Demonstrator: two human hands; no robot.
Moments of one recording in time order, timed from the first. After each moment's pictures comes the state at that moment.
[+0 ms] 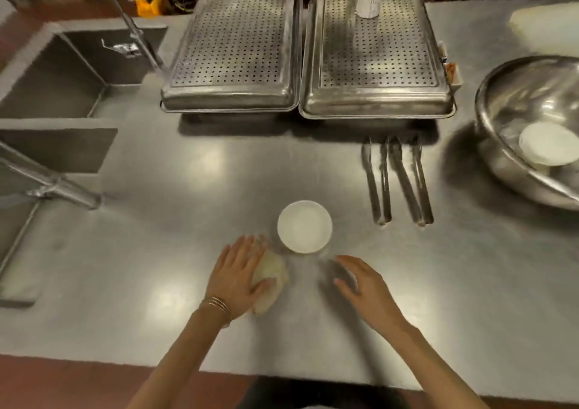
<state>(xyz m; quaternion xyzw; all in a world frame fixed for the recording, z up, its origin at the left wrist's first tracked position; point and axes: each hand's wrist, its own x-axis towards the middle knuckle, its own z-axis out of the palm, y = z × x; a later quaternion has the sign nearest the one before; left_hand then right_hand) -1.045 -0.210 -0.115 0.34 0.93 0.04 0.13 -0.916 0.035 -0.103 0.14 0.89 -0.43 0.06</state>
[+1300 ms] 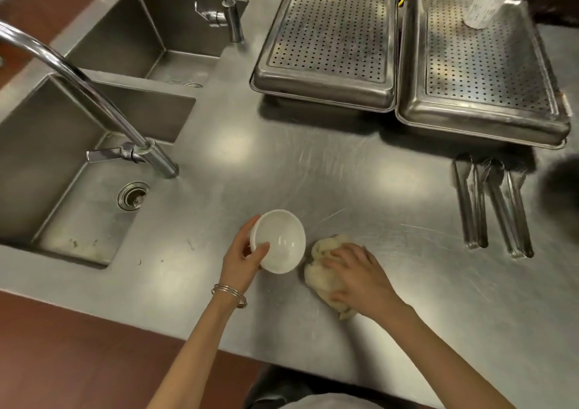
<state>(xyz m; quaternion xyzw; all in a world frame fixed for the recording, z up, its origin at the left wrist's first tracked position) -1.090 -0.335 -0.087 -0.06 0.76 0.63 0.16 -1.026 -0.105 -0.102 -0.10 0.97 -0.13 0.18</state>
